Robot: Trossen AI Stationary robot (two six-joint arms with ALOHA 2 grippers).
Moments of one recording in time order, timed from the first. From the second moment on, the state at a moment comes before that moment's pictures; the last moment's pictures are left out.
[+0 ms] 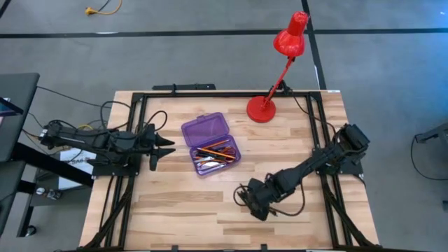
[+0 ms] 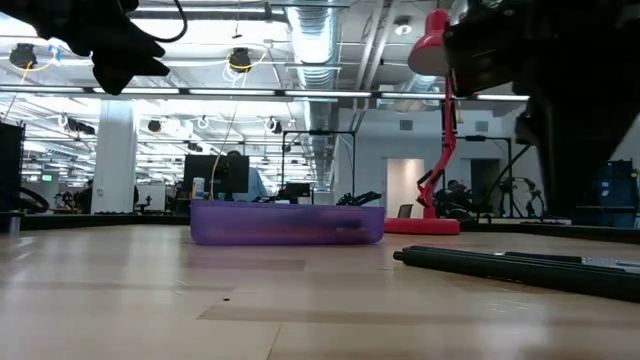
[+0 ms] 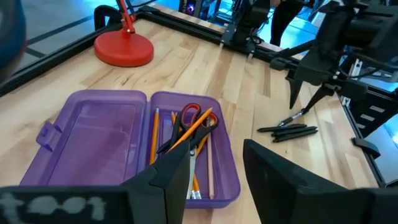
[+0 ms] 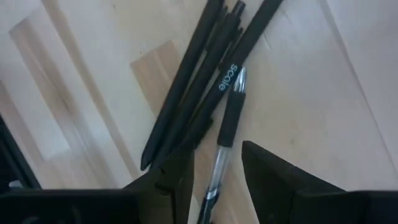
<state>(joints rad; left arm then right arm) -0.20 0.45 0.47 -0.38 -0.32 -0.41 0.51 1.78 1.14 -0.65 -0.01 0.94</state>
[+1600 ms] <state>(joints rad) -0.20 0.45 0.47 -0.35 -0.35 -0.35 0.54 1.86 1.06 -0.61 -0.05 0.99</state>
